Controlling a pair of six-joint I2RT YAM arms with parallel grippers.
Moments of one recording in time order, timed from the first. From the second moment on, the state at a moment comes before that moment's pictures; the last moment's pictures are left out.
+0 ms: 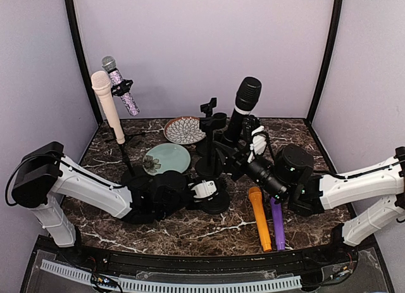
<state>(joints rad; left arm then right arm) -1.19 1.69 0.78 0.57 -0.46 0.66 1.18 1.32 0.68 0.79 0.40 -0.03</state>
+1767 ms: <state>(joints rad) -1.23 1.78 0.82 0.67 -0.58 0.51 1.18 1.30 0.67 0.79 0.41 -0.01</state>
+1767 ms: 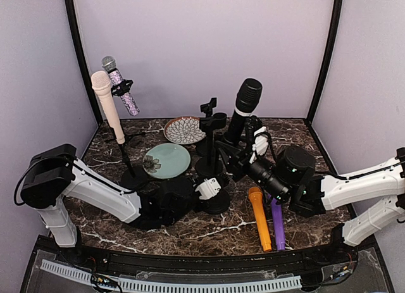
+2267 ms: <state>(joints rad) -1.24 1.75 0.83 0.54 -0.57 0.10 1.18 1.30 0.67 0.79 0.39 -0.01</state>
